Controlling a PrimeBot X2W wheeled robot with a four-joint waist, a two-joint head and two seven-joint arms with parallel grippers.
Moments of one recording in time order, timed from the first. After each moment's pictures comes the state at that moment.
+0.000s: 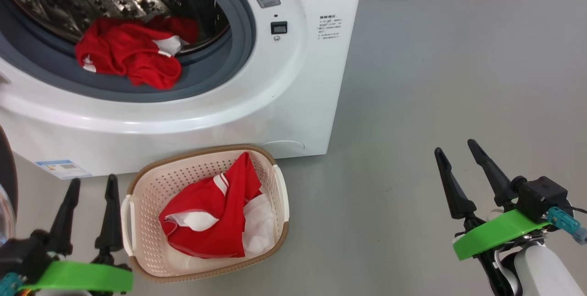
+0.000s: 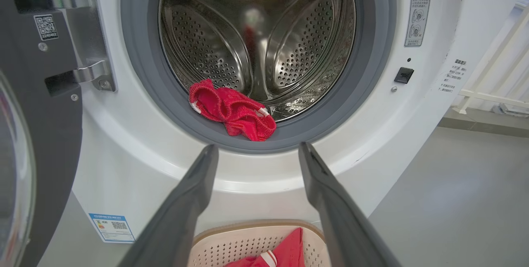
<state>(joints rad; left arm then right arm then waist) -0.14 0.18 -0.03 0.20 -0.41 -0.13 -0.25 -0.22 -0.21 0.10 0.23 0.31 0.13 -0.26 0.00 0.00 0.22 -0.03</state>
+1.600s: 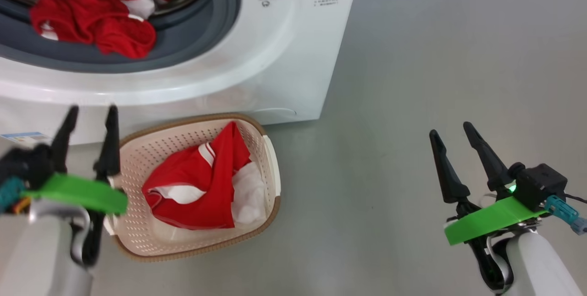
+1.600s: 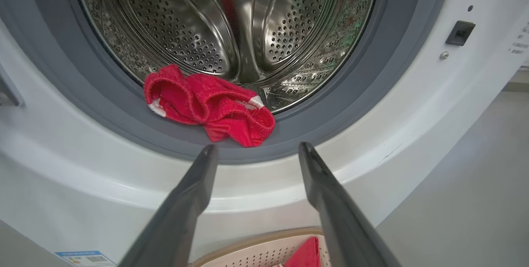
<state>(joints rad) -0.47 0.23 -0.12 0.44 -0.38 -0.13 -0.23 -0.26 -0.17 0.08 0.19 0.31 0.13 -0.26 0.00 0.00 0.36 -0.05</state>
